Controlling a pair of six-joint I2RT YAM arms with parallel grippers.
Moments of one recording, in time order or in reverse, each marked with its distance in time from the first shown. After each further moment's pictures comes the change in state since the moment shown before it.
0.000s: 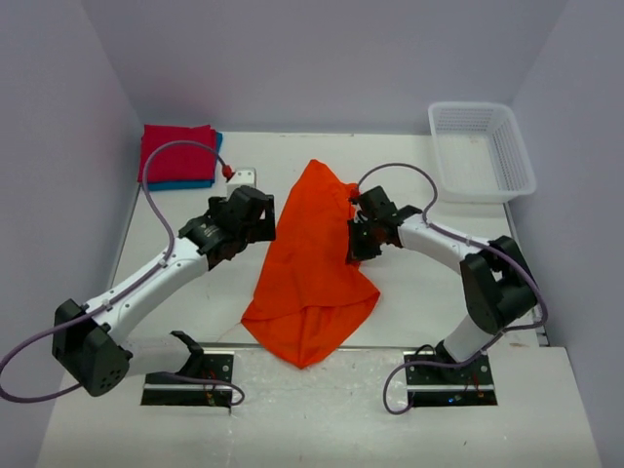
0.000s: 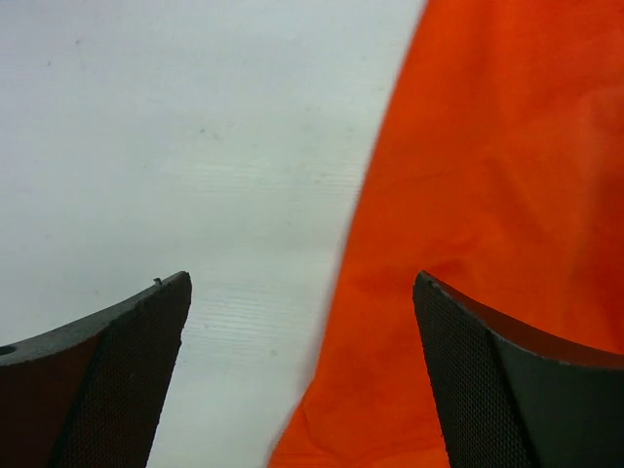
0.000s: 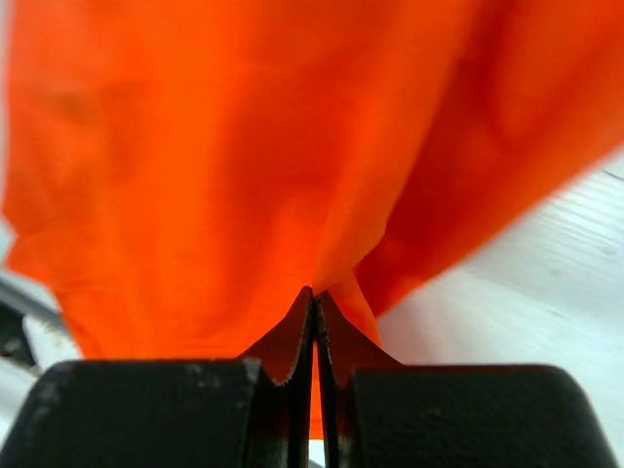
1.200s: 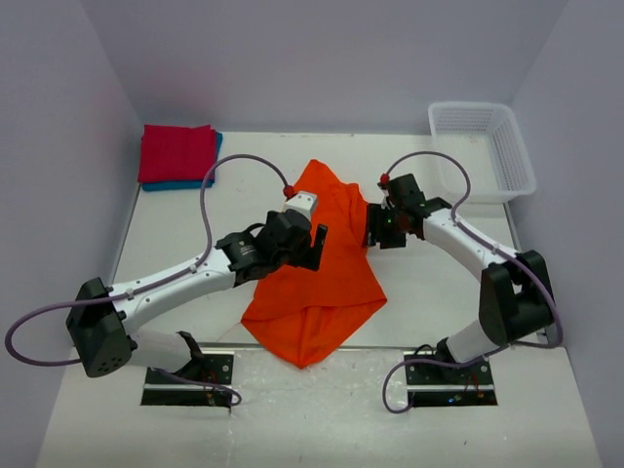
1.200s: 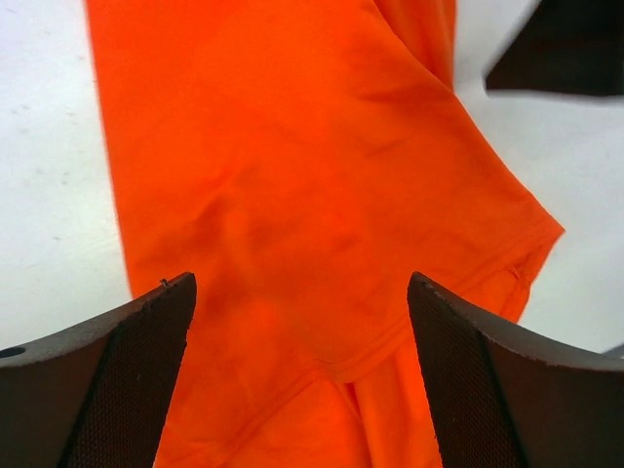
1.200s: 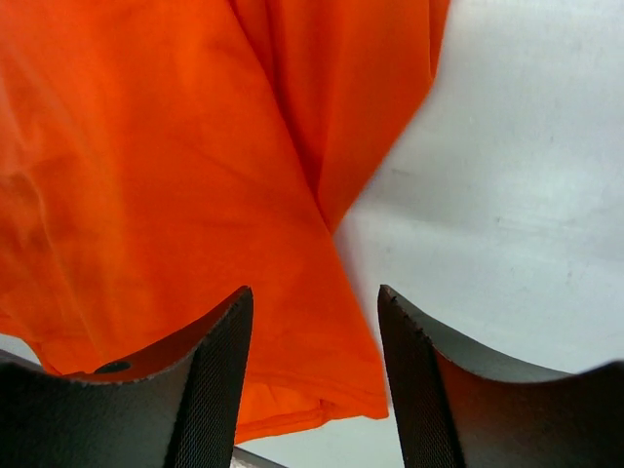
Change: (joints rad) left arm -0.278 0.121 -0.025 0.173 0.180 0.023; right arm -0.143 -0.062 0.102 -0.105 0.075 -0.066
